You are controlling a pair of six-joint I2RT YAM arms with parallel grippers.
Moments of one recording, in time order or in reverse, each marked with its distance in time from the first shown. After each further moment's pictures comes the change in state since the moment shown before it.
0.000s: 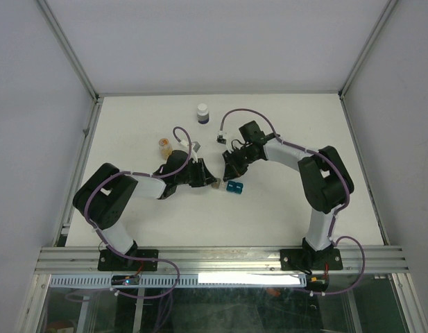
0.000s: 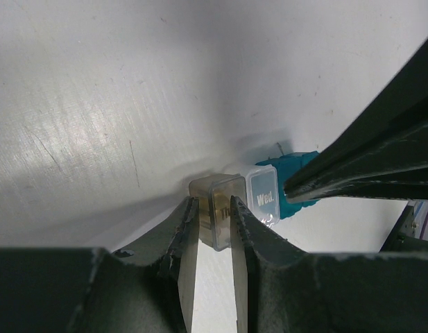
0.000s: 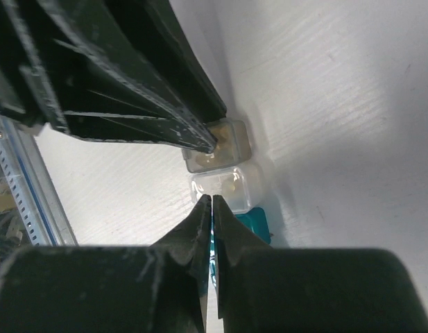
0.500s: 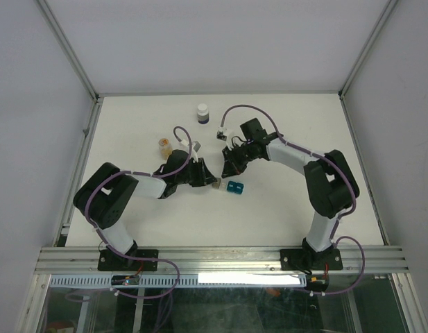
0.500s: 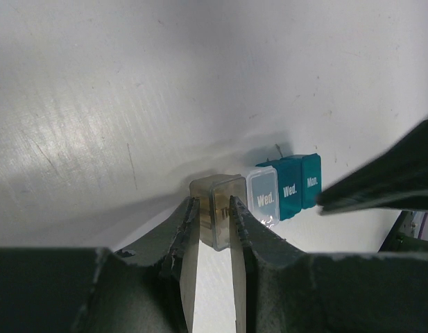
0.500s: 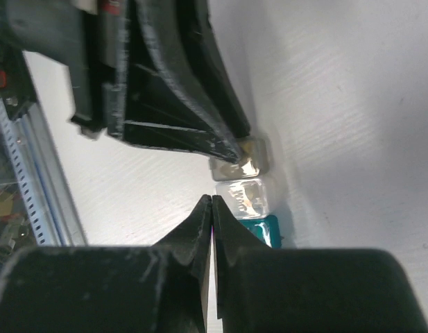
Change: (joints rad) left arm 0.000 0.008 0.008 0.000 0.004 0.000; right arm 0.005 -0.070 -0.007 0.025 -0.018 0.014
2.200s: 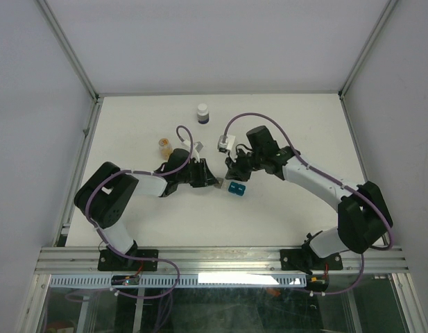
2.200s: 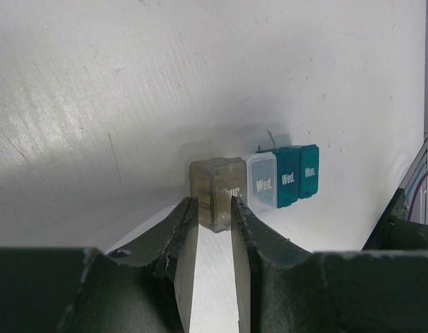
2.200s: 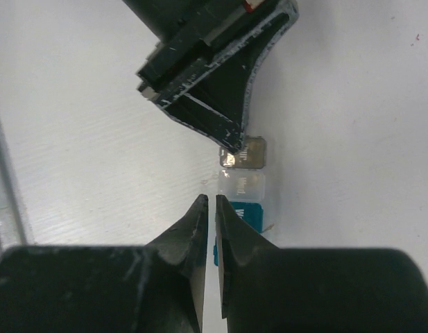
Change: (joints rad) left arm 0.000 0.004 0.027 -0.051 0.055 0.007; right arm 0.098 -0.358 -0.193 0.063 0.167 -0.218
